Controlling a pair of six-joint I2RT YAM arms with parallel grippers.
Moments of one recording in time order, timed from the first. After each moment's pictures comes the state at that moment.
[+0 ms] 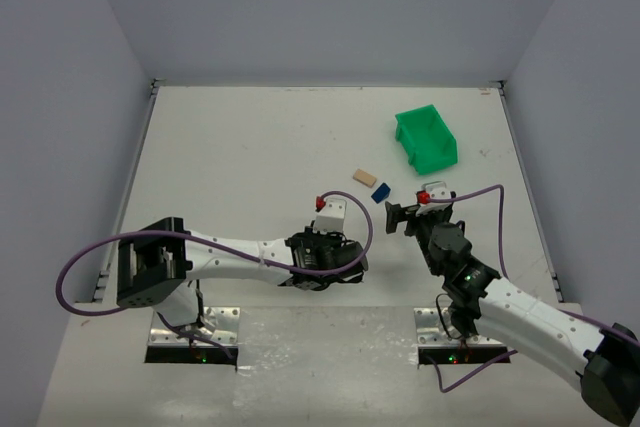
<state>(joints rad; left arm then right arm) -1.30 1.58 0.96 -0.52 -0.82 -1.02 0.74 0.64 0.11 0.40 0.52 0.04</state>
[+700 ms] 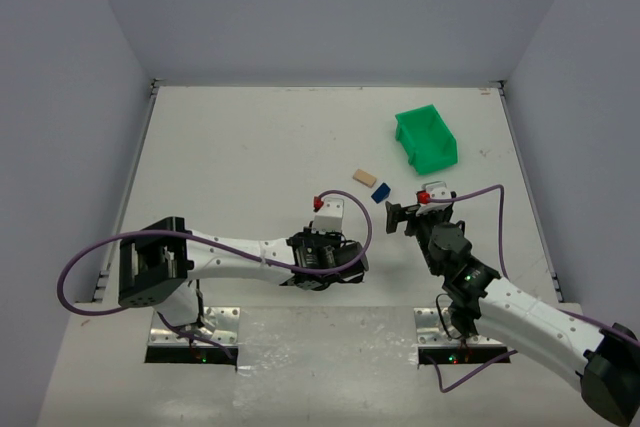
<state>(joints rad) -1.30 1.58 0.97 -0.55 -0.83 -1.07 0.74 0.64 0.11 0.40 0.52 0.04</state>
